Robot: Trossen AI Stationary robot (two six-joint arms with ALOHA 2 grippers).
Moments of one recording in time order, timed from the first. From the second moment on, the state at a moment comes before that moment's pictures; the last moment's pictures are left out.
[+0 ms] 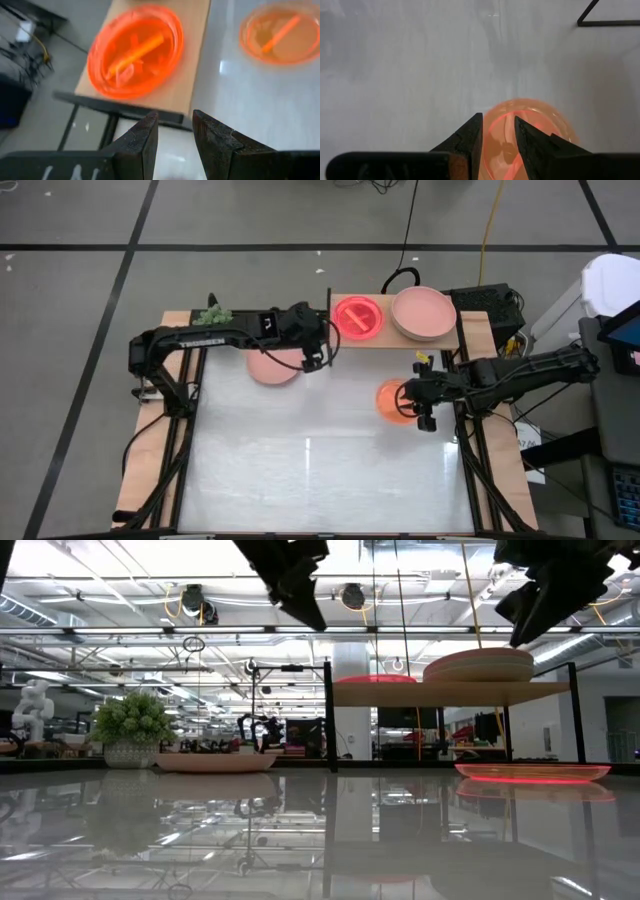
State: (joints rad) left arm 0.22 1.68 1.54 -0.61 -0.24 0.24; right arm 0.17 0.87 0.75 -0.81 0.10 0.16
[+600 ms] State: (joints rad) left arm 0.24 1.57 1.07 -0.45 -0.34 0.02; right arm 0.17 0.86 0.74 -0.81 0.10 0.15
